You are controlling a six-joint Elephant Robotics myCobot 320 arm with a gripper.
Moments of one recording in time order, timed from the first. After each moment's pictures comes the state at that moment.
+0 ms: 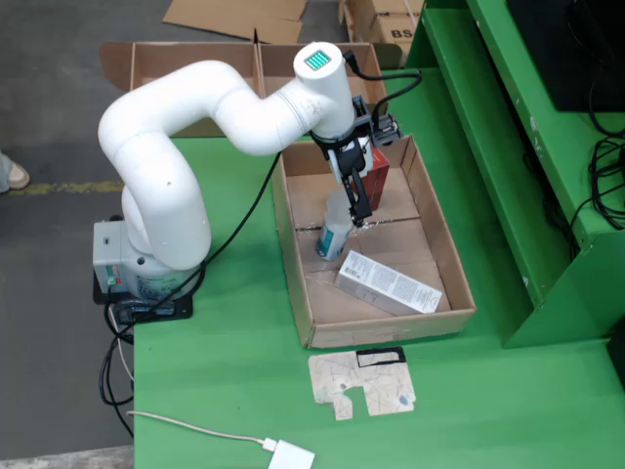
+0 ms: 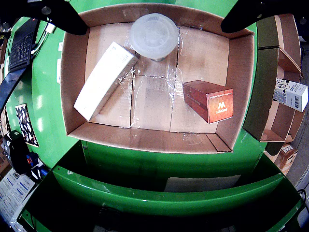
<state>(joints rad) 0.44 0.11 -1.48 0.16 1.43 0.29</state>
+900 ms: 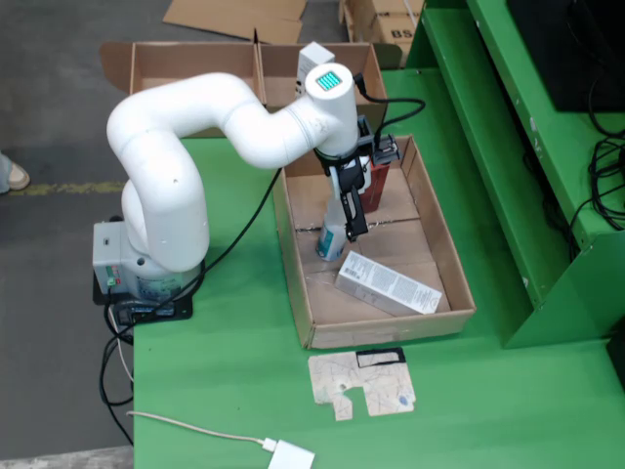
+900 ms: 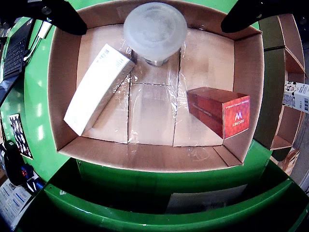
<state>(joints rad) 0.39 0.03 -1.59 0.27 1.48 0.28</state>
